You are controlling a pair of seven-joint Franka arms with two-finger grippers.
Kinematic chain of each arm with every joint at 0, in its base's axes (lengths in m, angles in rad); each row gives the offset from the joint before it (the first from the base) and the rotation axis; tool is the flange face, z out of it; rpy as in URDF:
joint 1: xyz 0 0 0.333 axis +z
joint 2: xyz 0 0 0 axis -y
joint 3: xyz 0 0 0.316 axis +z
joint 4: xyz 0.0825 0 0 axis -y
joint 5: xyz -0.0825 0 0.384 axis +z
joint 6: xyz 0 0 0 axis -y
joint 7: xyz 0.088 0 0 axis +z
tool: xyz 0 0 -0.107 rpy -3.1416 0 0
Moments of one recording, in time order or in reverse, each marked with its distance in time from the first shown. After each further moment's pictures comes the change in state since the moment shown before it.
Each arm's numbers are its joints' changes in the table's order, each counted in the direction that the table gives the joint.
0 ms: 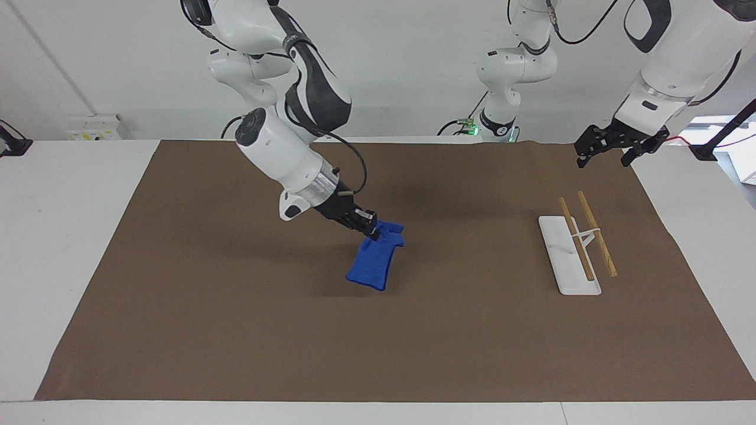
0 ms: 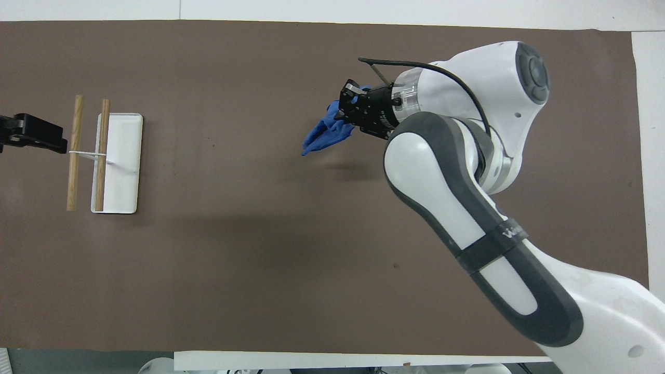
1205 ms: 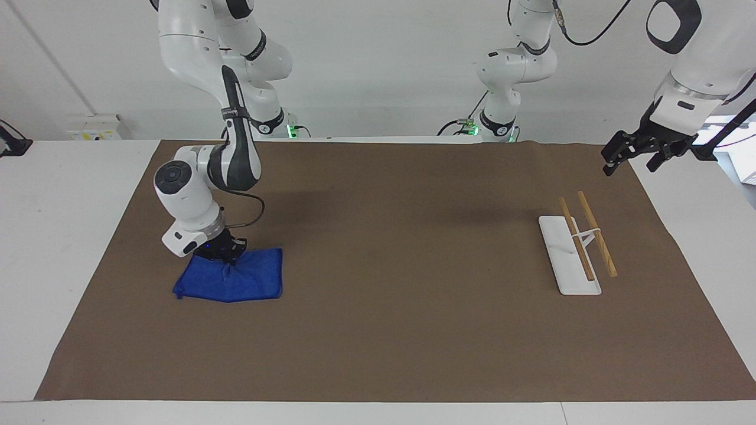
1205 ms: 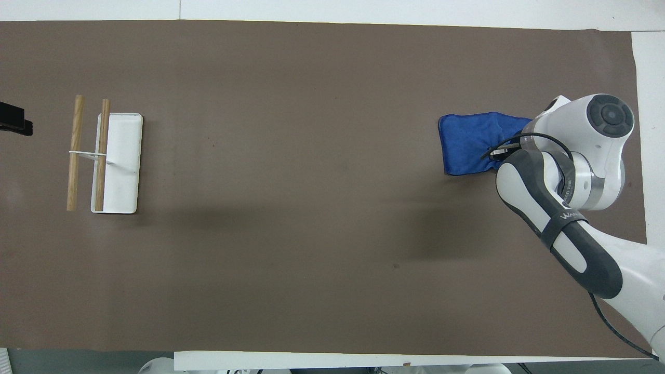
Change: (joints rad) left arm 0.115 -0.012 0.037 0.018 0.014 0.063 -0.118; right arm -0.338 0.027 -0.145 -0.372 -0.683 -0.024 0.839
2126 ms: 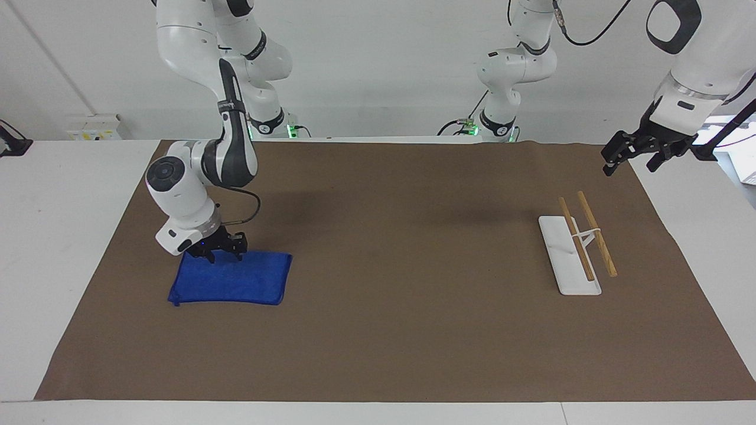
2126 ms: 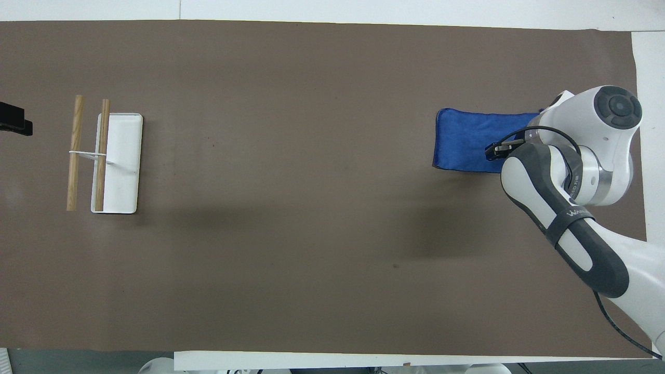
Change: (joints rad) left arm 0.000 0.000 0.000 0.000 0.000 0.000 0.000; right arm -0.001 -0.004 -0.018 0.007 -0.009 -0.005 -0.001
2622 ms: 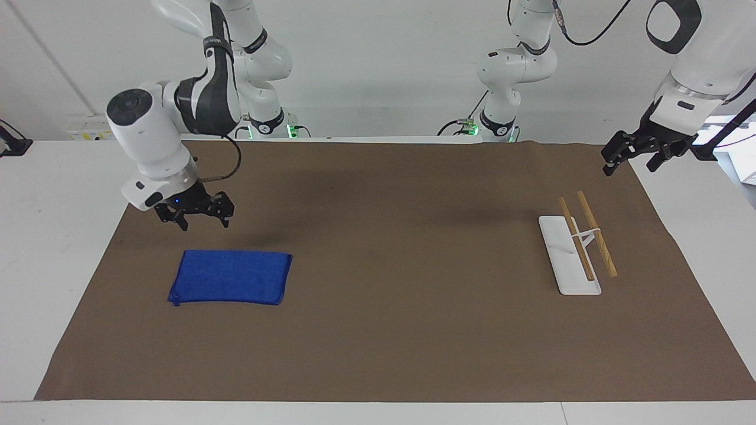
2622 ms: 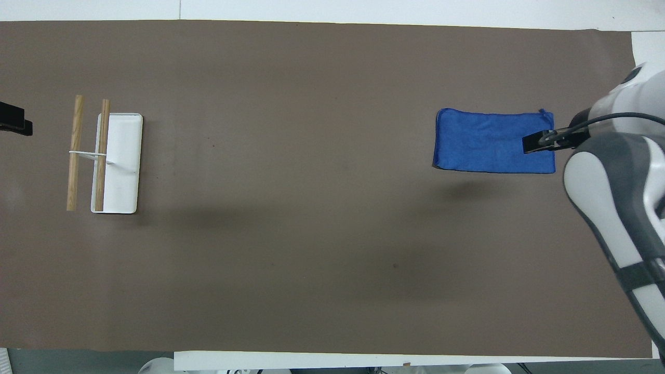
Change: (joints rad) left arm 0.000 0.000 0.000 0.000 0.000 0.000 0.000; right arm -0.001 0.164 0.000 0.068 0.000 -0.196 0.000
